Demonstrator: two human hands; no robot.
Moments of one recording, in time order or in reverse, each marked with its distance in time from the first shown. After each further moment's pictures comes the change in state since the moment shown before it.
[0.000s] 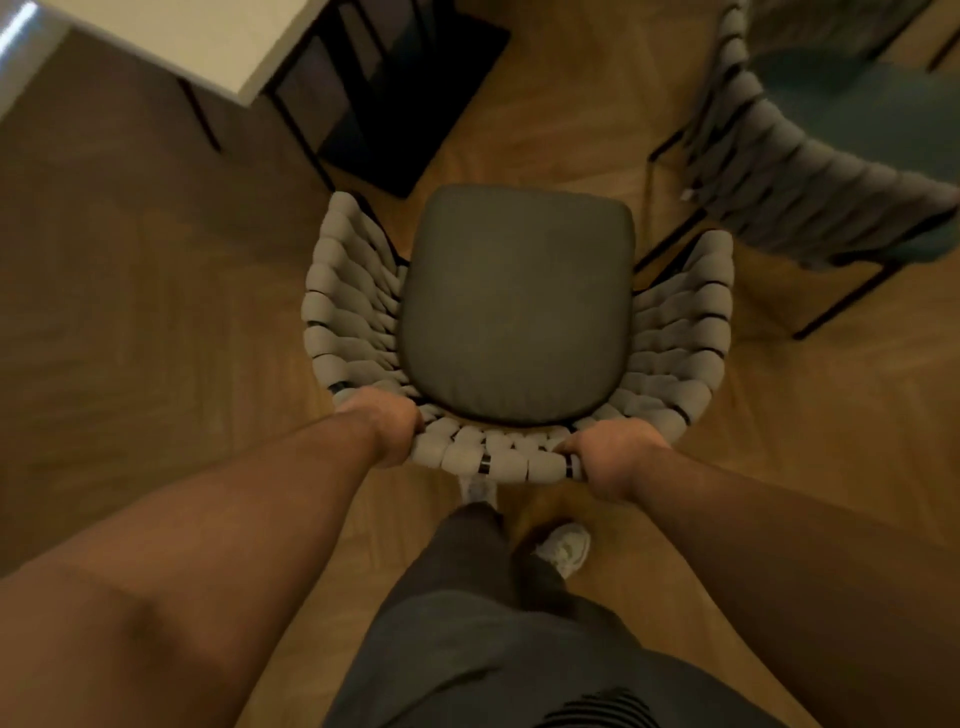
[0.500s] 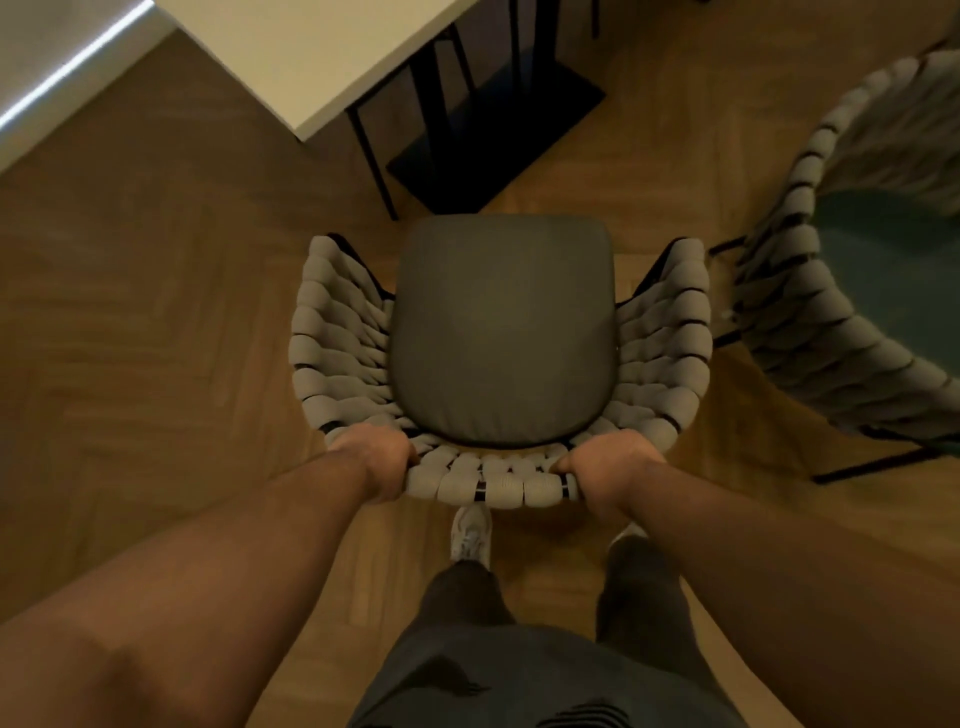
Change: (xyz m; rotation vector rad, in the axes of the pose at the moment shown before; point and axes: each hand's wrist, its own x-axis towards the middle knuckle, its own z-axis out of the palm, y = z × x) left_hand 0.044 0.015 -0.067 -0.397 -0.025 -0.185; right_hand 0.068 0.112 -0.115 -0.321 -0.006 -0.190
